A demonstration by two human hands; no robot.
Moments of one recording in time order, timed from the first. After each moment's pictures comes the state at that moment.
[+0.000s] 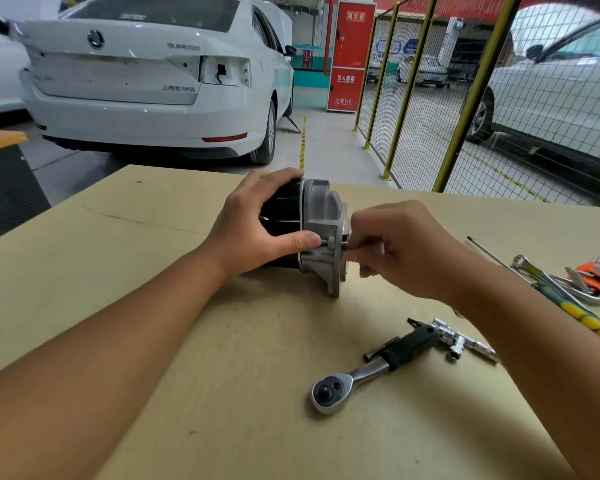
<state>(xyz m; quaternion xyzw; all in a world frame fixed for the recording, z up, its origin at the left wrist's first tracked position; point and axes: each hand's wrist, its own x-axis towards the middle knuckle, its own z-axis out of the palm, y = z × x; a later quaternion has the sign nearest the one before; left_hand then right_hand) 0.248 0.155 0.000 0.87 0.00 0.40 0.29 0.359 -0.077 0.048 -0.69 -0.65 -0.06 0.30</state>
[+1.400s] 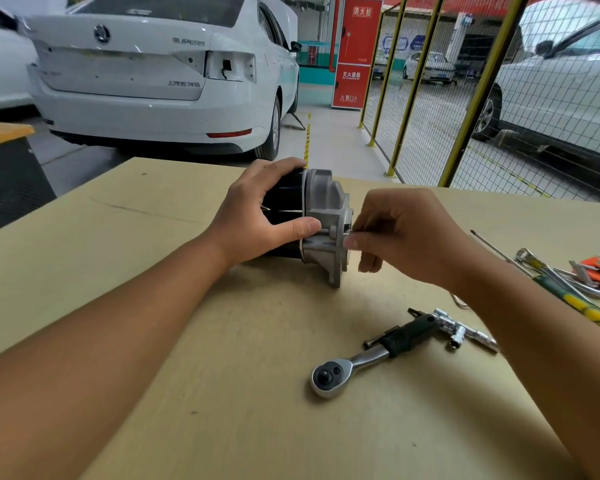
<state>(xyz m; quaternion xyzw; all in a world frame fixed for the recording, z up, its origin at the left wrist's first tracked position) 0.249 0.158 -0.001 0.87 -0.01 0.40 0.28 0.358 -0.079 0.044 -0.72 -0.57 0.02 0.40</state>
